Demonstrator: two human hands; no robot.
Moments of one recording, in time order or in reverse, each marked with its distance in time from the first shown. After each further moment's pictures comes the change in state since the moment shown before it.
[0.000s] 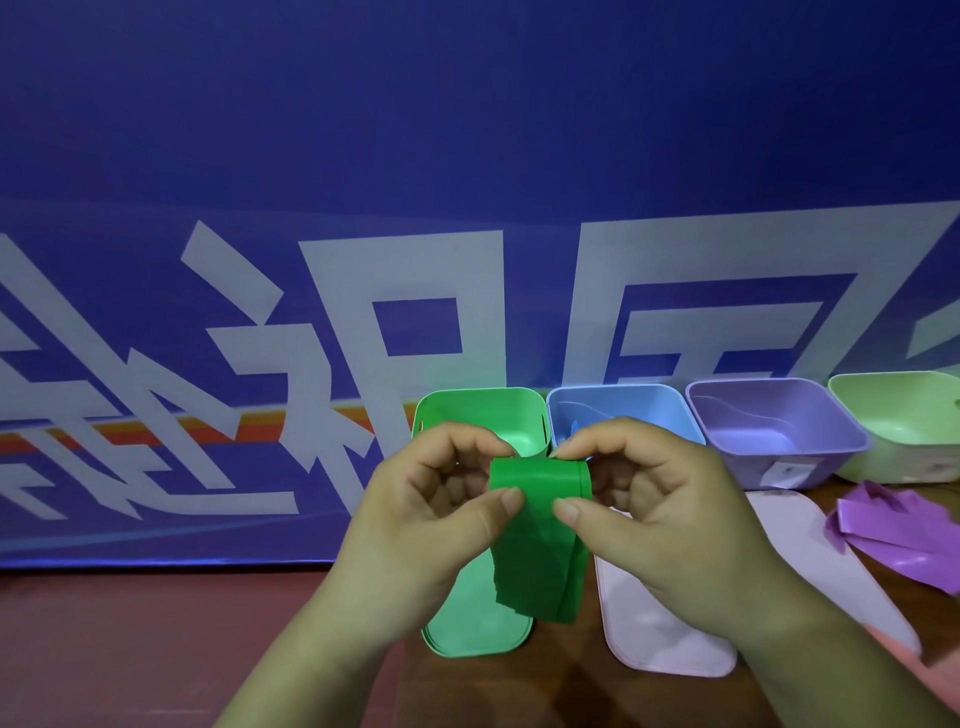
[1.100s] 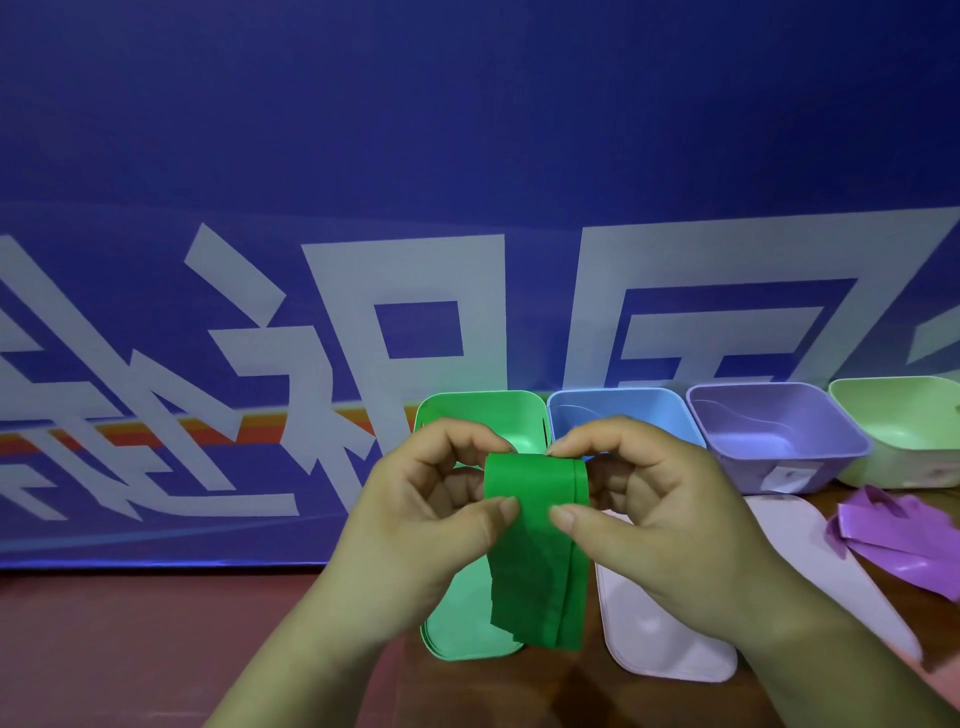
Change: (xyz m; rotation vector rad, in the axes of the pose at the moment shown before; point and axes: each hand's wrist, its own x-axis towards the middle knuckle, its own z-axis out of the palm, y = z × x) left_hand 0.002 0.006 0.000 -0.103 -0.031 -0.011; right_hand 0.001 -0.005 -0.001 -0.018 -0.055 0.022
